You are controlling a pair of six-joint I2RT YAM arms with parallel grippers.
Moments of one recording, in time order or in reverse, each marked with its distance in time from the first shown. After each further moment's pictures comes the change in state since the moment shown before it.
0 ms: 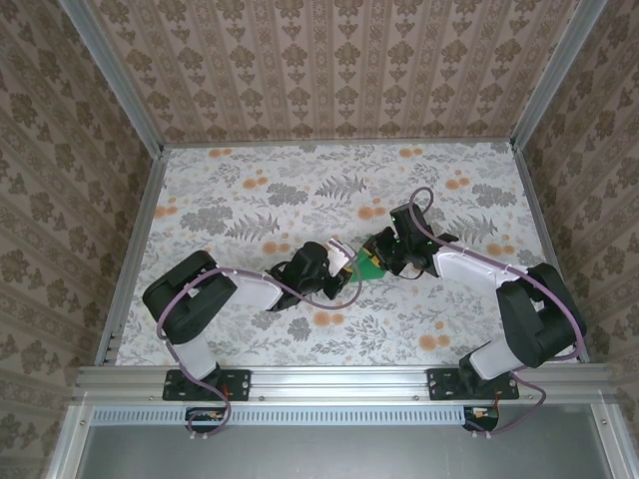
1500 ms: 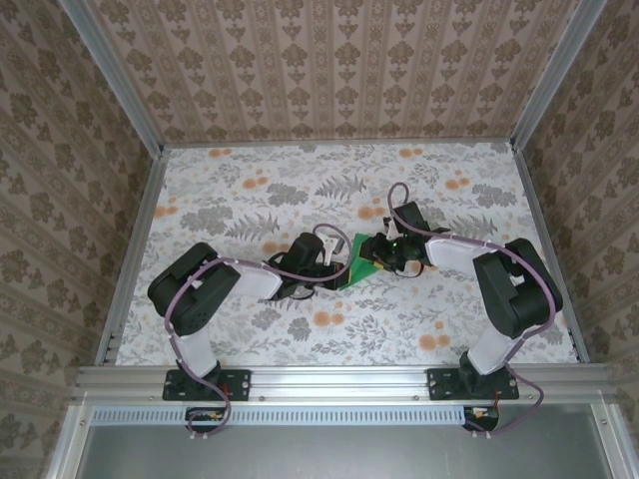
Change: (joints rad) left arm 0.085 0.051 0.054 -0.088 0.231 -0.545; right arm -0.061 0.192 0.042 0.028 -0.153 -0.520
